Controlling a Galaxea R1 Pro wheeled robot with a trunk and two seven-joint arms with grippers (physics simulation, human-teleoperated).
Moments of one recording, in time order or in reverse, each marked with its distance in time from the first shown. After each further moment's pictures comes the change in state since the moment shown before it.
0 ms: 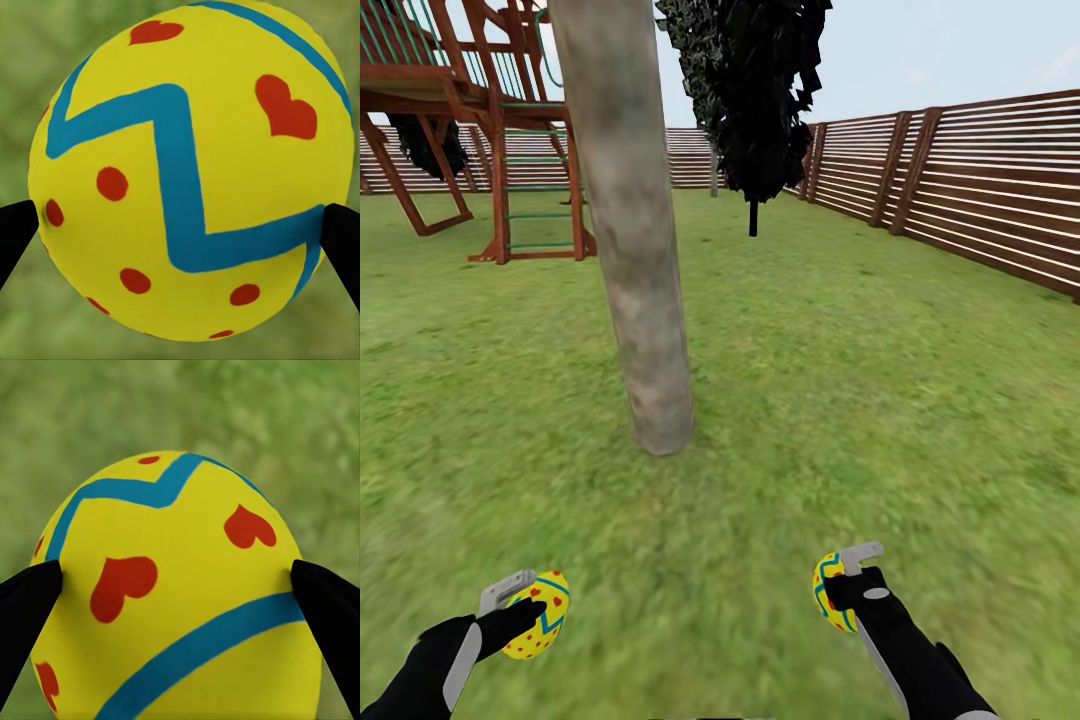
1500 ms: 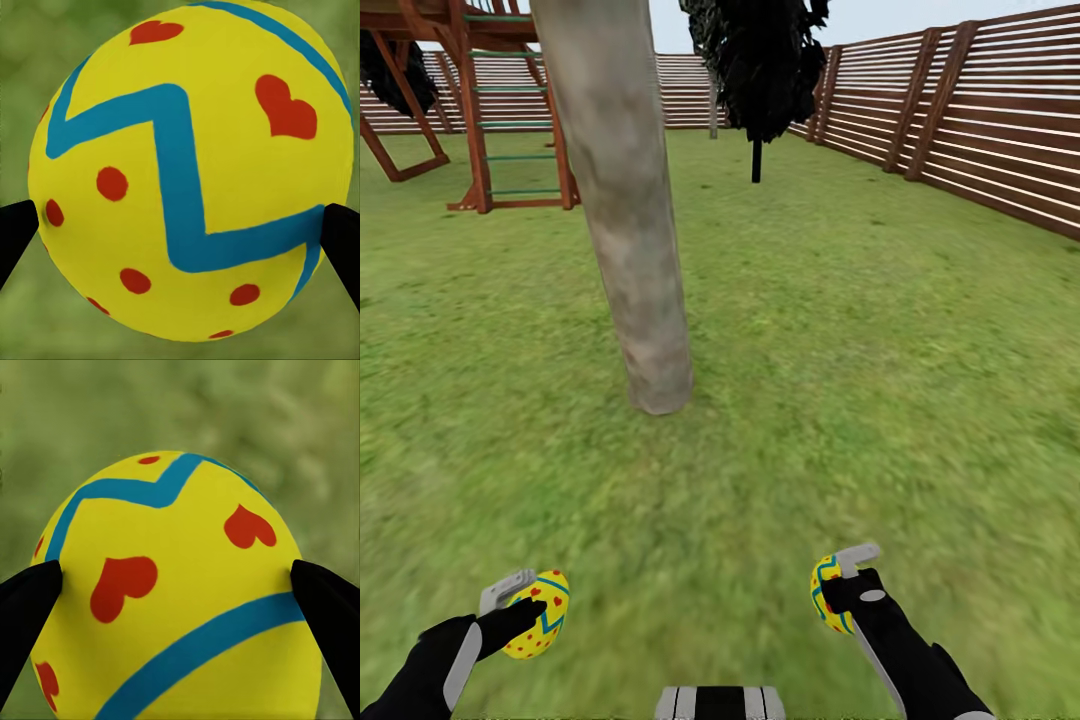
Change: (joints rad) left arm 0.000 -0.001 0.000 -0.002 0.000 0.000 0.000; right arm 0.000 0.003 0.021 0.009 0.000 -0.002 -0.002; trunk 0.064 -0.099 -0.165
